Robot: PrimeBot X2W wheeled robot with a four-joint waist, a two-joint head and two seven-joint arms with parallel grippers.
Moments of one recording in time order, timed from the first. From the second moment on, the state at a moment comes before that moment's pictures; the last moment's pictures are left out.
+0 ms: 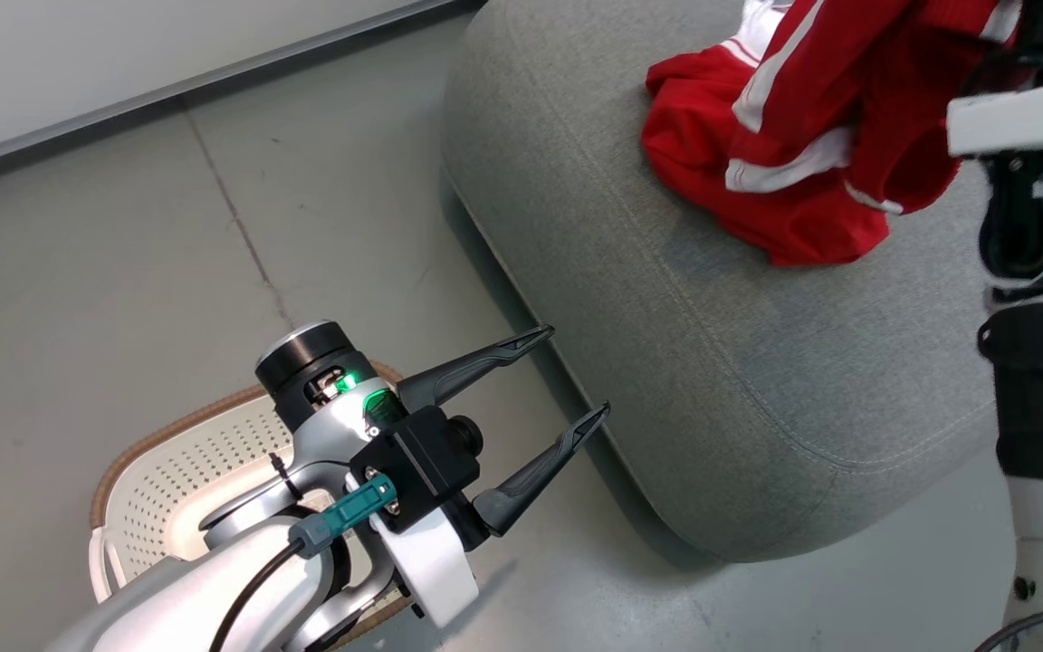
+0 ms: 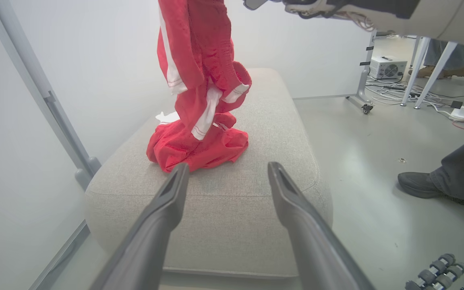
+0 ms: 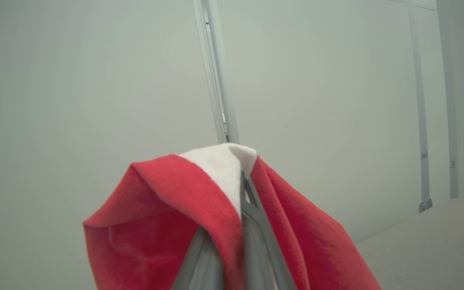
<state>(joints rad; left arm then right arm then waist) -0.57 0.50 -0.90 -0.19 -0.44 -0.03 0.03 -0.86 -0.06 -0.04 0.44 0.41 0.13 -0.26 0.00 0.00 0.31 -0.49</state>
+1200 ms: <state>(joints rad) -0.76 0.55 -0.92 -0.27 -0.36 -0.08 0.08 -0.99 -0.14 -0.48 0.82 0.22 0.13 -0.26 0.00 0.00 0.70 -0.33</state>
